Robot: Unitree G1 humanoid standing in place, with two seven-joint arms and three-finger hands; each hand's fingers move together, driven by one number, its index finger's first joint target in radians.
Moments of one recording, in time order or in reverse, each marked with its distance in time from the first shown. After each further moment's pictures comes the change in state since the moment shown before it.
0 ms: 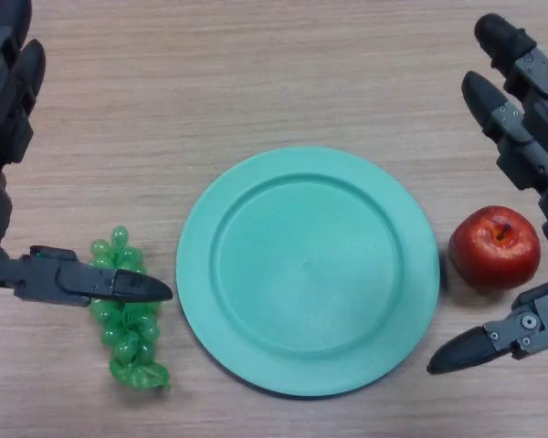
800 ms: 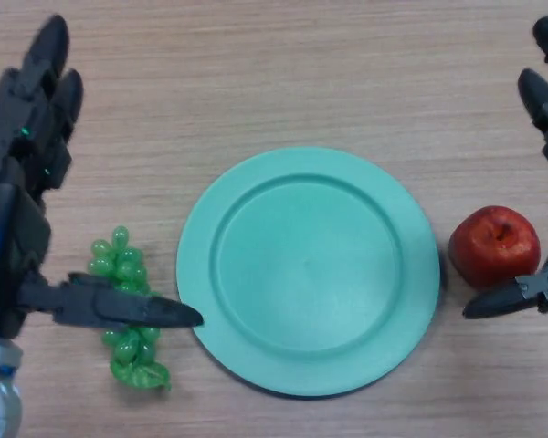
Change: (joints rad) left arm 0.091 -0.047 -0.158 0.050 0.017 -0.090 0.034; right arm -0.083 -0.046 -0.092 0.468 0.000 -0.311 0.006
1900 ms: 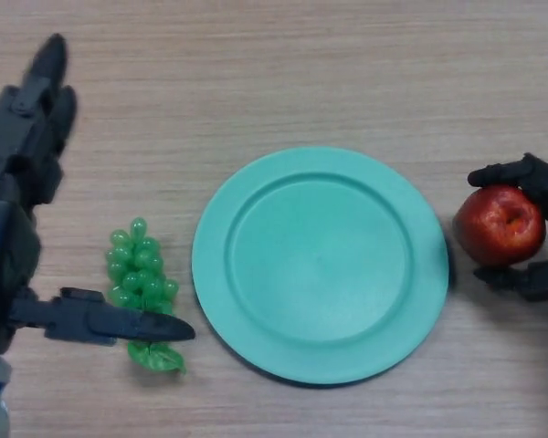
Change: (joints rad) left arm 0.030 -0.003 0.083 -0.021 0.025 -0.009 -0.017; right arm -0.231 -0.121 0.089 0.945 -0.470 -0.616 -0.216
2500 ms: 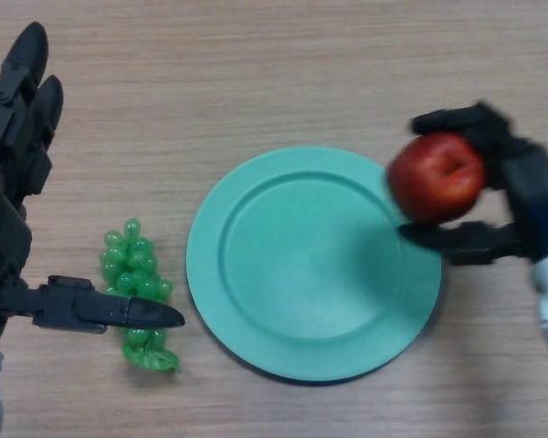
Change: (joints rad) left arm -0.031 0.005 0.033 0.039 -0.042 -0.004 -0.008; right arm 0.048 0.217 0.187 -0.465 0.056 0.445 -0.005
